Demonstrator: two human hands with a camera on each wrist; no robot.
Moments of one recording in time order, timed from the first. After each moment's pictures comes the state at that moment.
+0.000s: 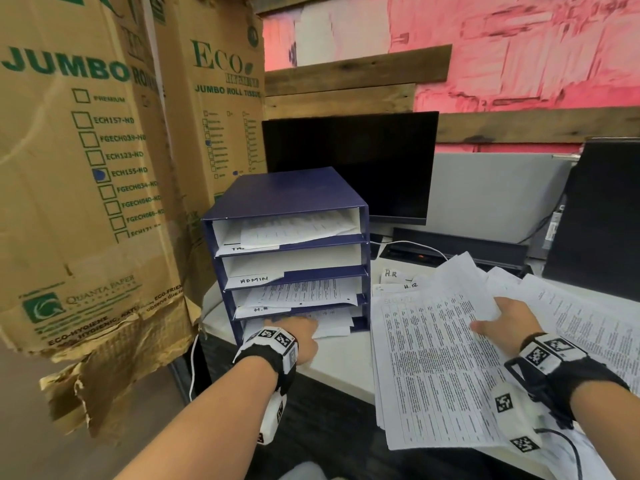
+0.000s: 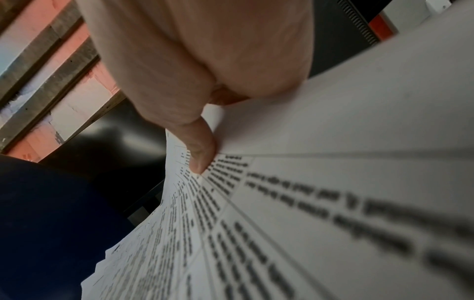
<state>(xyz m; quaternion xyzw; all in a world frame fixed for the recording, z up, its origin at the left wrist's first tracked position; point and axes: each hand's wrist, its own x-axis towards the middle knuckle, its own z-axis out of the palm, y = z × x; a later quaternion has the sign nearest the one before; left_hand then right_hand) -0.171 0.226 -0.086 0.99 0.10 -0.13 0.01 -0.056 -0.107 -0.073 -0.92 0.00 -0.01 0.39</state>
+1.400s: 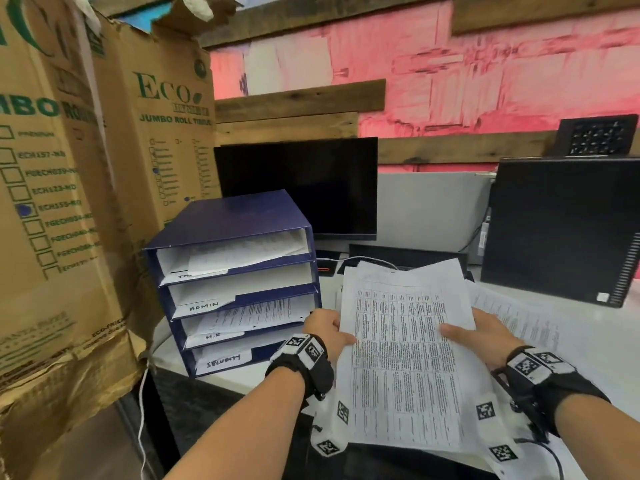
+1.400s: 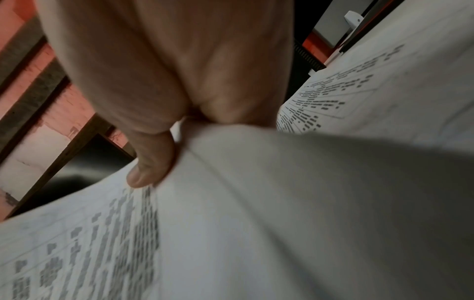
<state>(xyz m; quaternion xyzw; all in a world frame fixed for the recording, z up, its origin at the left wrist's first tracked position) -0.133 0.102 -0.059 0.91 0.12 0.07 0.39 -0.083 -0.168 -0.059 -0.85 -0.07 0.06 0.53</state>
